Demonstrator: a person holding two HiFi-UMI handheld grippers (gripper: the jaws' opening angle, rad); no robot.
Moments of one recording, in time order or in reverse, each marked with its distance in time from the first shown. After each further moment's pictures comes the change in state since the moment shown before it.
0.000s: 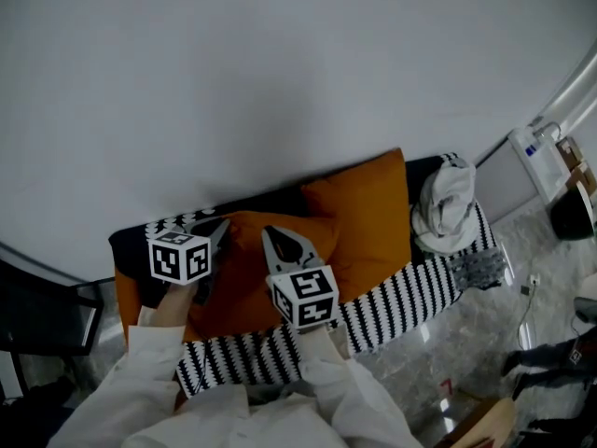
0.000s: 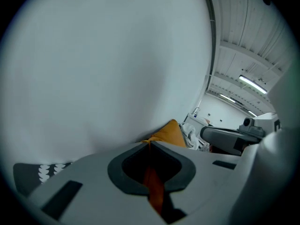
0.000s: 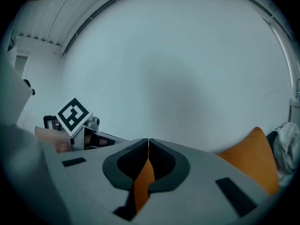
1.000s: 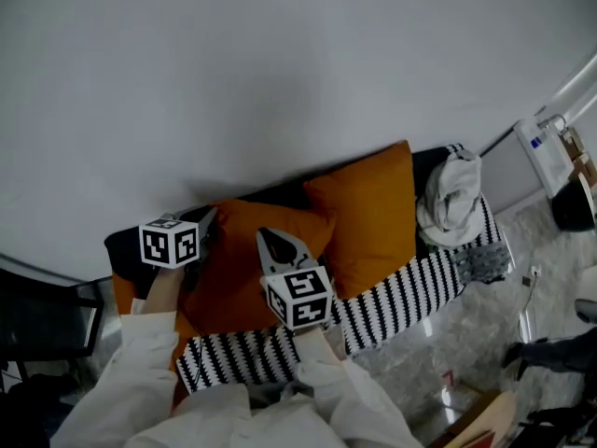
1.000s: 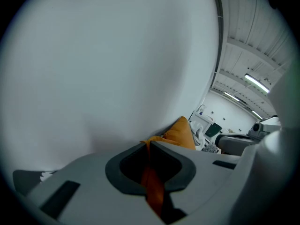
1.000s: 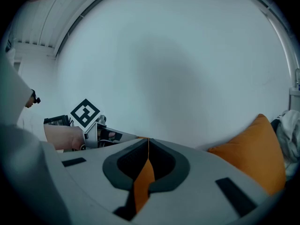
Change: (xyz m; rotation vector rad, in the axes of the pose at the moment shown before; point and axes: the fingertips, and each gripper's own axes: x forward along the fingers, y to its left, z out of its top) left arm 0.032 0.067 0.001 -0.015 0.051 0.030; right arm 0.038 -0.004 -0.028 0.065 0.053 -0.007
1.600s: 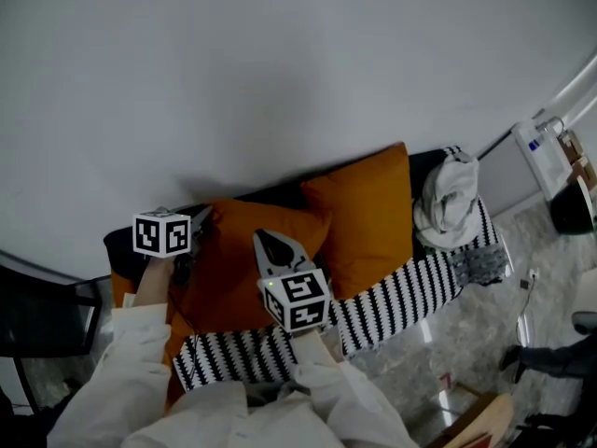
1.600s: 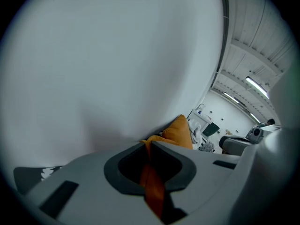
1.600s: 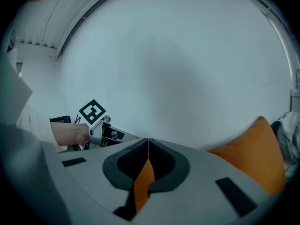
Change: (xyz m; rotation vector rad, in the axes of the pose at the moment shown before) left arm -0.003 -0.002 0.001 -0.043 0.058 -0.026; right arm -0.014 0.003 0.005 -0.005 -0.015 0.019
